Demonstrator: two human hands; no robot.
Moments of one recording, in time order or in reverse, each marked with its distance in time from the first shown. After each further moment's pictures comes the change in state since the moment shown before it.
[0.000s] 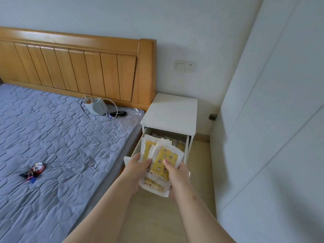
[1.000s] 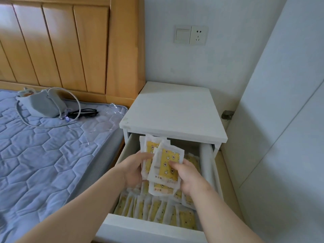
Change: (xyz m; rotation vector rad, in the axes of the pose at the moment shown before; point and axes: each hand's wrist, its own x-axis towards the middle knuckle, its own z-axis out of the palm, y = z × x) left_hand 0.472 -0.060 0.015 -0.119 -0.392 -0.153; right_hand 0.450 0.114 0.022 0.007 -0.093 0.151
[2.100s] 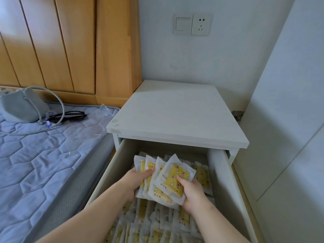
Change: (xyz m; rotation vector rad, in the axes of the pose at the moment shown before) left_hand 0.135 -0.031 -0.042 0.172 0.235 -0.023; right_hand 0.129 0.056 -0.033 0.230 0.122 0.037
